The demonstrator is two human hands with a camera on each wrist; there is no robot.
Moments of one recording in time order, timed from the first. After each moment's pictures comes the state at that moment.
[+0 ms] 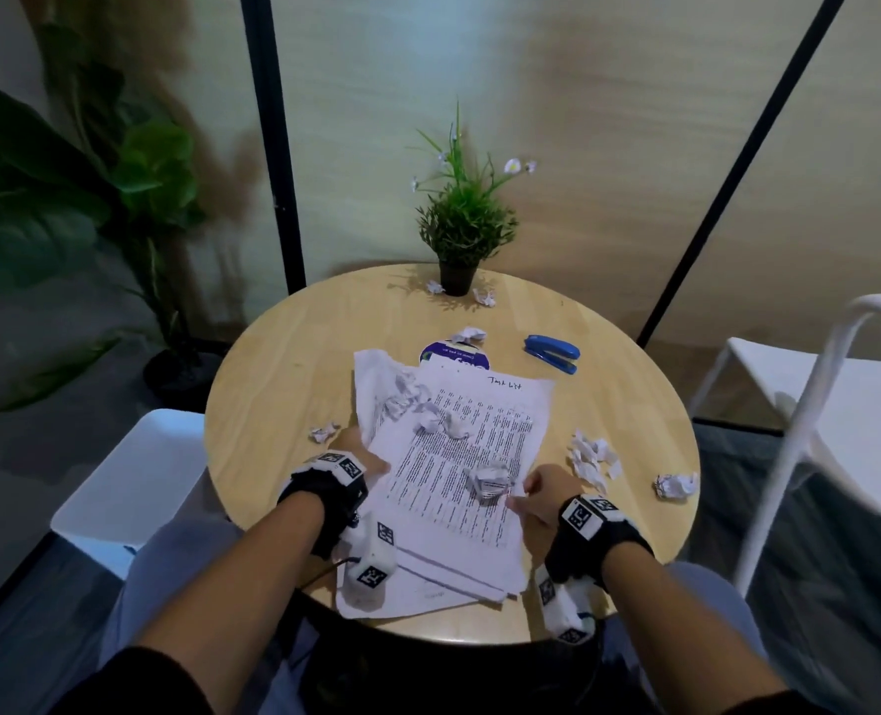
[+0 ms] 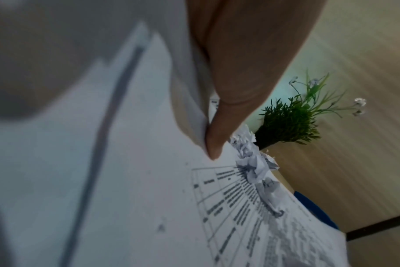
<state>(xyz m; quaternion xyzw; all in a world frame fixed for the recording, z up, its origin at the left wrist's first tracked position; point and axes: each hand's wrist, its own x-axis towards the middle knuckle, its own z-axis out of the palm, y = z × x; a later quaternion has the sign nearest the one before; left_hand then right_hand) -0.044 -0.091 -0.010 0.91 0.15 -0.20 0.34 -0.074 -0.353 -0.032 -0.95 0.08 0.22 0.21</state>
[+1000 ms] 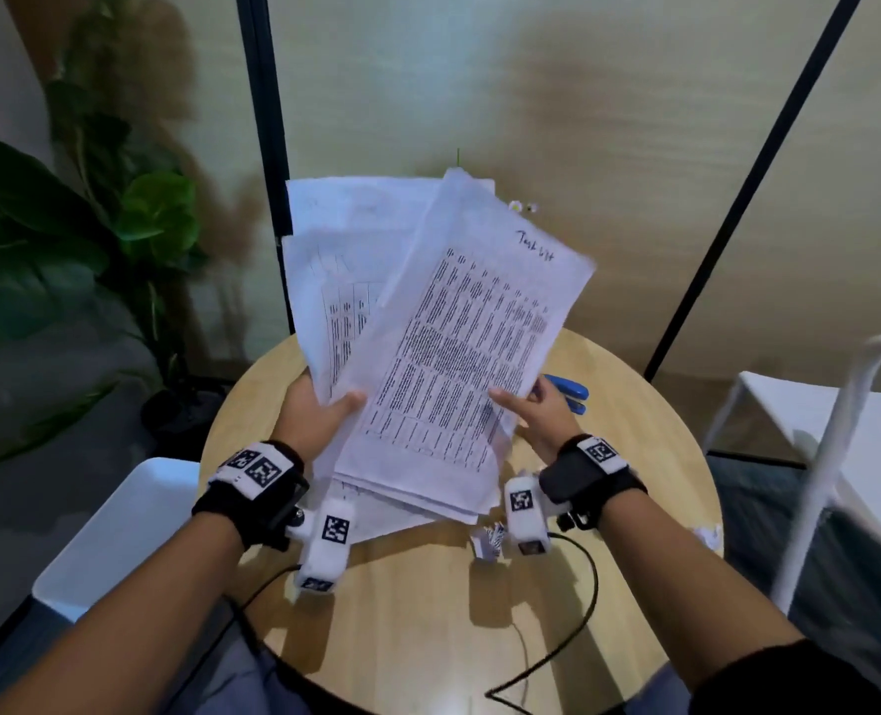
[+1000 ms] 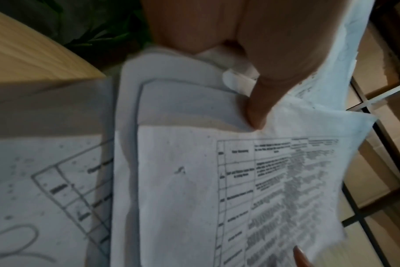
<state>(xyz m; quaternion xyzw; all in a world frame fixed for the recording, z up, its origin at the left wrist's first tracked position) -0.011 -0.051 0.074 0.78 0.05 0.10 0.62 0.016 -0.321 0.056 -0.69 0.06 0.03 0.72</state>
